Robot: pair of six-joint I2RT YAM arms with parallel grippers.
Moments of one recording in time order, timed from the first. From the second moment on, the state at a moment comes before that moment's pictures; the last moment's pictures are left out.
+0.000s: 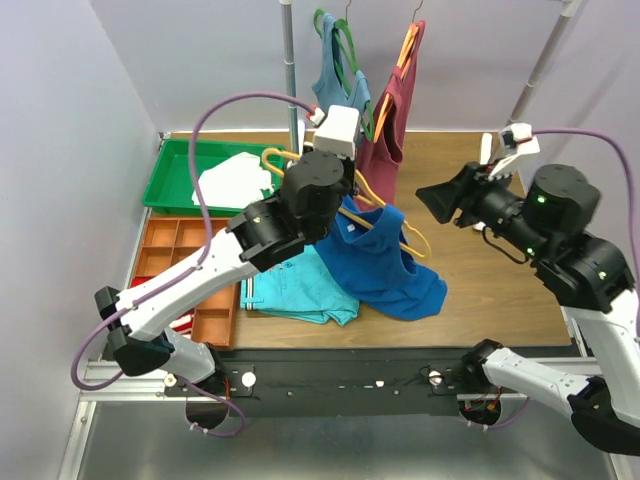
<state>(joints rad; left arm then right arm) -1.05 1.43 1.65 -0.31 -0.75 -0.14 0.59 0.96 1.52 -0.75 0.01 0.40</state>
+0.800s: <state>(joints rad) -1.10 1.54 1.78 -0.48 -0.63 -0.08 0.59 0.96 1.41 -0.80 -0.18 0.34</state>
